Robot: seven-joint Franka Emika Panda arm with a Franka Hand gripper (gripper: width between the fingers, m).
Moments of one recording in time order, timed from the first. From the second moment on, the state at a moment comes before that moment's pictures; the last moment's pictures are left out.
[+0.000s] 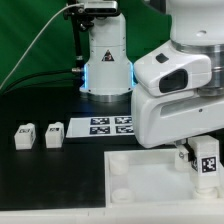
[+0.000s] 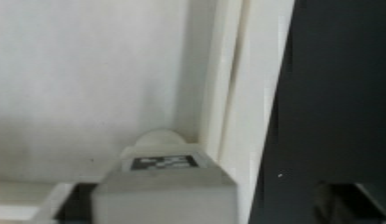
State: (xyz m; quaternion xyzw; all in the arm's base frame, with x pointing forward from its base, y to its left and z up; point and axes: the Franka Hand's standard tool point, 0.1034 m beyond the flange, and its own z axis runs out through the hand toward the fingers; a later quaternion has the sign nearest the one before) arm 0.606 0.124 0.078 -0.99 -0.09 0.08 0.08
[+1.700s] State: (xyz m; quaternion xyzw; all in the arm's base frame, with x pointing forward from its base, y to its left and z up) arm 0.615 0.124 0.074 -0.84 0.54 0.10 0.05
